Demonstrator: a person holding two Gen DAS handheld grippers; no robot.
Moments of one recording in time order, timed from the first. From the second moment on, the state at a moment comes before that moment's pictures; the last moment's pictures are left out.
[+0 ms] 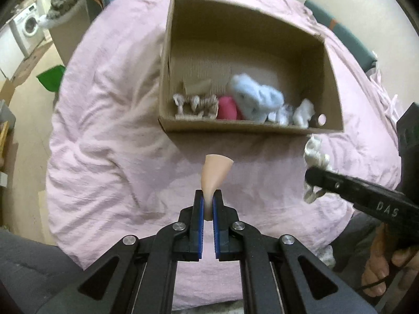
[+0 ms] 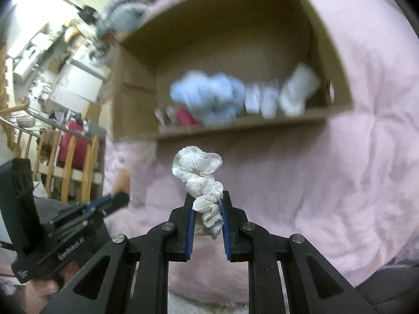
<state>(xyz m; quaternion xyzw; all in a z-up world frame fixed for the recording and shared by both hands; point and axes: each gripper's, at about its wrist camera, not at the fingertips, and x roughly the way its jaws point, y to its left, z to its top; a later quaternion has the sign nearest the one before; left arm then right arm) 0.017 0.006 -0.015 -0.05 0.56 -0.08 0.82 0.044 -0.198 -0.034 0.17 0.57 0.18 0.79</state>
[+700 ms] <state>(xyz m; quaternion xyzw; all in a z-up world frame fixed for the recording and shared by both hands) 0.104 -0.003 0.054 -0.05 0.45 -0.06 0.89 0.105 -0.250 0.035 0.18 0.47 0.14 0.85</state>
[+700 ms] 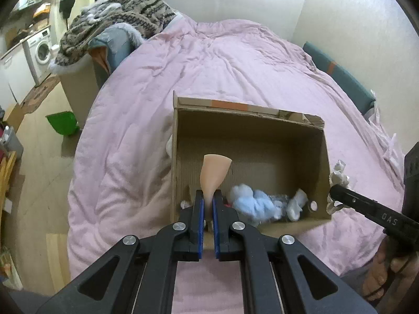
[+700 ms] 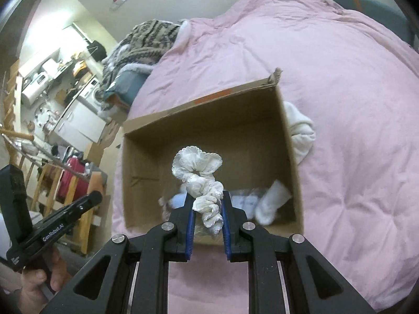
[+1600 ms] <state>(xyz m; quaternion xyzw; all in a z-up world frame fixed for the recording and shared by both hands) 0.127 -0.018 -0.015 -0.04 0.48 -0.05 0.88 0.125 -0.223 -0.036 0.14 0.55 0.11 0.82</state>
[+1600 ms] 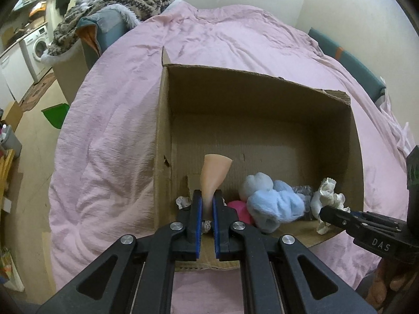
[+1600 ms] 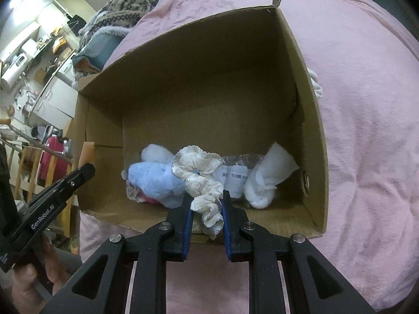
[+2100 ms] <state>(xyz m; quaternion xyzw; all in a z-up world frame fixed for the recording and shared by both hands) 0.127 -0.019 -0.015 -0.03 0.48 -0.05 0.88 0.123 -0.222 -0.033 0.15 0.54 0.12 0.82</state>
